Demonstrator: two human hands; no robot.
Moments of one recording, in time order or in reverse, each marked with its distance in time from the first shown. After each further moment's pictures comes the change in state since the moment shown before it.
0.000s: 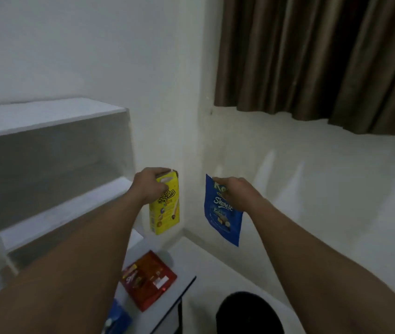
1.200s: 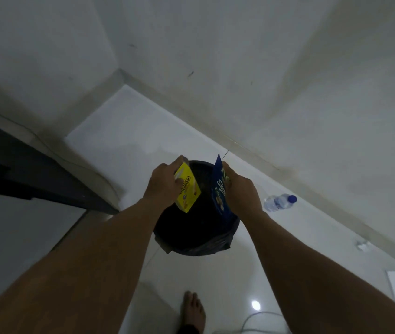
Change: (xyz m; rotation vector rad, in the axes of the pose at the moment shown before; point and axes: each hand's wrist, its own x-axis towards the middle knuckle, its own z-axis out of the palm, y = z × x) left_hand -0.044 -0.224 0.676 0.108 -0.539 -0.210; right_hand -0.070 0.419 0.503 0.167 -0.313 0.447
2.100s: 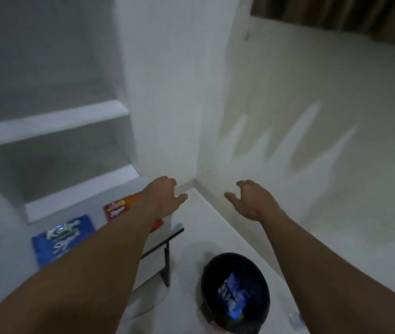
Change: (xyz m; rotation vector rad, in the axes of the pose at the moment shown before) left_hand -0.254 0.065 -0.402 0.273 0.337 -0.051; right_hand -0.158 -0.311 -0.281 -0.305 0.122 -0.407
